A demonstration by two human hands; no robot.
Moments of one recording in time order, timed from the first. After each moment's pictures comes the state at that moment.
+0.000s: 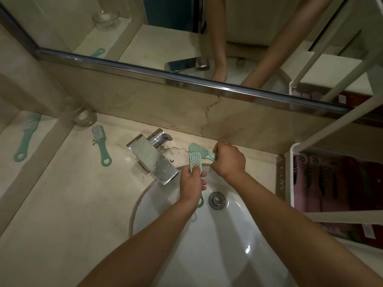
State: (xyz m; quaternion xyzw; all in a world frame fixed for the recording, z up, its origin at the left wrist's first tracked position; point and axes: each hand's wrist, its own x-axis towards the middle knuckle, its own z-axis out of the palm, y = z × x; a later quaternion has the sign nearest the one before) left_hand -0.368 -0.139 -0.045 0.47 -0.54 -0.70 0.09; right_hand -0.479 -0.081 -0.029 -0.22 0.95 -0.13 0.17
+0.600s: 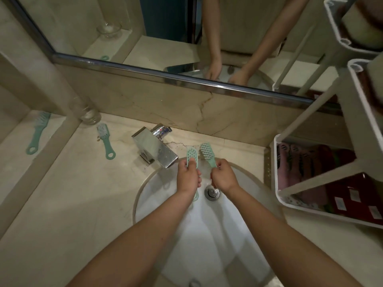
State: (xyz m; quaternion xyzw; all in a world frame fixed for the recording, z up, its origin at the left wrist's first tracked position) left_hand -0.344 -0.129 -0.019 0.44 -0.53 -0.72 0.10; right_hand -0.405 -0.041 -0.028 -0.02 0.84 -0.45 0.30
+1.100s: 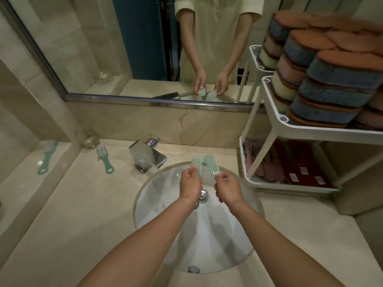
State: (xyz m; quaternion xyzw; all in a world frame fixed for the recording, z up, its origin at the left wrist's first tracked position) left_hand -0.291 -0.064 0.053 0.35 -0.59 -0.72 0.06; right_hand -0.327 0.040 0.041 0.04 0.81 -0.55 0.20
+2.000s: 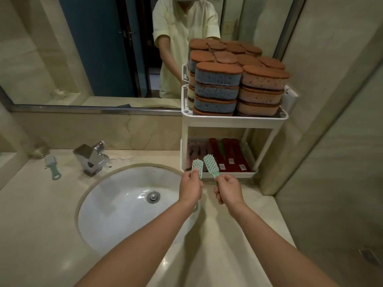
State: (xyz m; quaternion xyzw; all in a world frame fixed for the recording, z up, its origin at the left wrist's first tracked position) left_hand -0.285 0.136 0.082 0.27 -0.62 -0.74 0.03; right_hand -0.305 0.244 0.086 0.08 0.76 -0.63 0.13
